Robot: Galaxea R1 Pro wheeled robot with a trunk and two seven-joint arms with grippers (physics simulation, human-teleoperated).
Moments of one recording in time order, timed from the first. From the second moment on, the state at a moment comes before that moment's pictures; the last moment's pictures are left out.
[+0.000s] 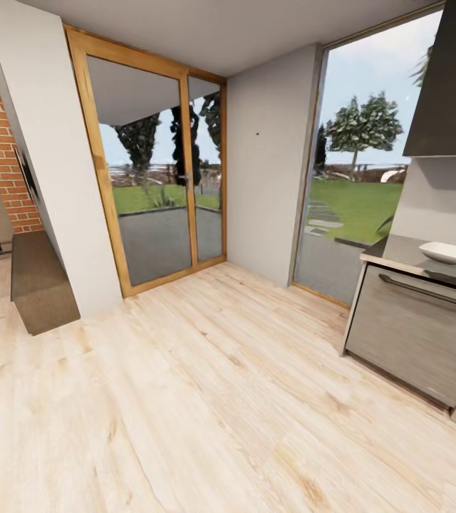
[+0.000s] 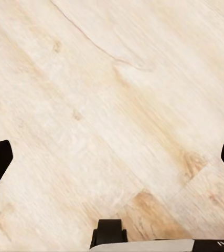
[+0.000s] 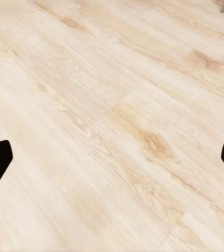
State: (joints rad) left arm 0.00 0.02 0.00 -0.59 0.00 -0.02 0.00; right arm -0.01 0.04 0.00 -0.65 -0.01 -0.35 -0.05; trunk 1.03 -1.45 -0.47
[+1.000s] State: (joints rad) left arm 0.00 0.05 0.00 -0.56 0.01 -0.02 0.00; right arm -0.01 0.04 -0.08 -0.61 -0.01 -0.35 -0.05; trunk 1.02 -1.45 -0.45
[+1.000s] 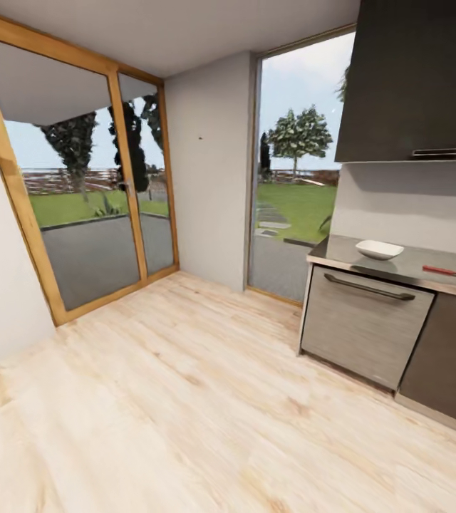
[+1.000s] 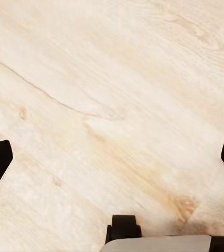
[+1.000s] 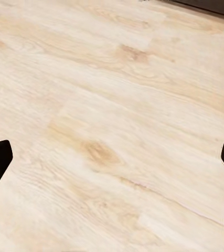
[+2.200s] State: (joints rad) left arm 0.00 0.05 0.00 -0.53 0.01 -0.02 -0.01; right arm -0.01 0.04 -0.08 -0.61 -0.01 -0.35 -0.05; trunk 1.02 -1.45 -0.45
